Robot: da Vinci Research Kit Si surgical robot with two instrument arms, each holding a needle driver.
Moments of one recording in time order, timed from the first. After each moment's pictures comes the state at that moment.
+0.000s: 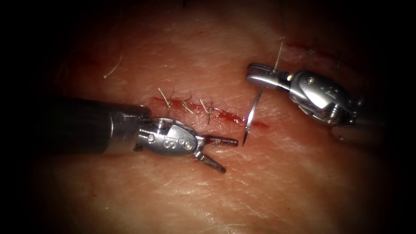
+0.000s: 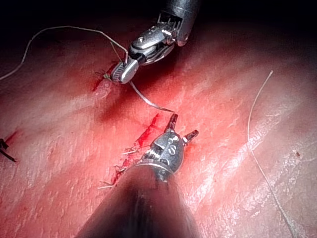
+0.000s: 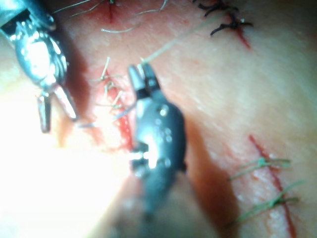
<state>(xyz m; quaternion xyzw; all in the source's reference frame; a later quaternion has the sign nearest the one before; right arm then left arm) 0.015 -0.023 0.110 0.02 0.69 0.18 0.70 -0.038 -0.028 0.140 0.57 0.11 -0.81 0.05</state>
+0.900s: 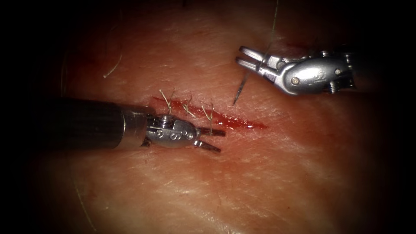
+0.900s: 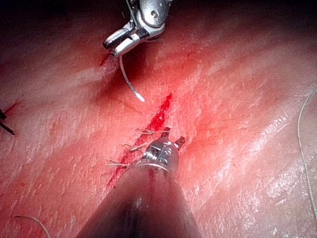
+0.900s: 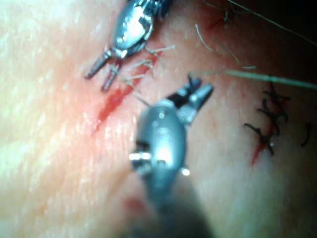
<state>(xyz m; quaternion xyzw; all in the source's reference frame) 0.018 -0.023 0.112 -0.20 0.66 -0.02 0.73 -0.035 -0.028 0.149 0.47 0.10 -0.88 -0.02</state>
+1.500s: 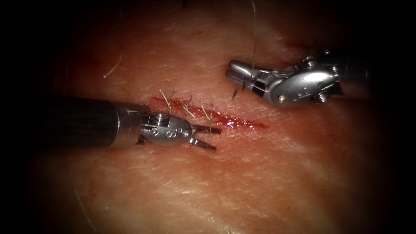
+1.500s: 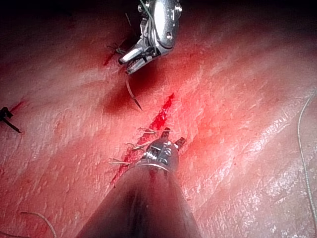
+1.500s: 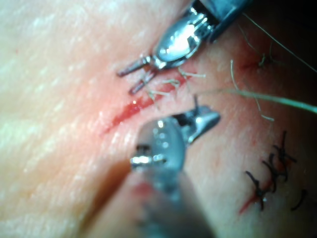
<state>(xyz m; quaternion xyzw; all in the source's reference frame) 0.019 -0.026 0.112 -0.29 0.63 -0.14 0.70 -0.035 -0.028 0.148 0.47 0.11 -0.88 -0.02</state>
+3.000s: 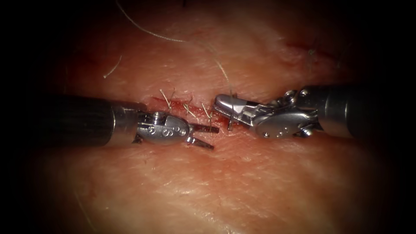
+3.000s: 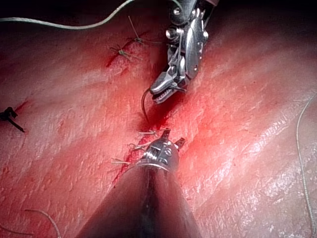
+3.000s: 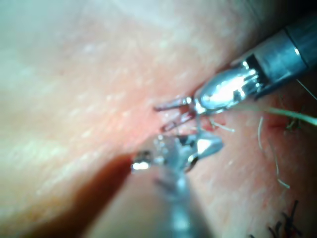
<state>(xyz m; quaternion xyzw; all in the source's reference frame) 0.020 -0.033 0.114 -0.39 0.59 -0.27 0.66 -0.034 -0.027 0.147 0.47 0.11 -0.87 -0.03</state>
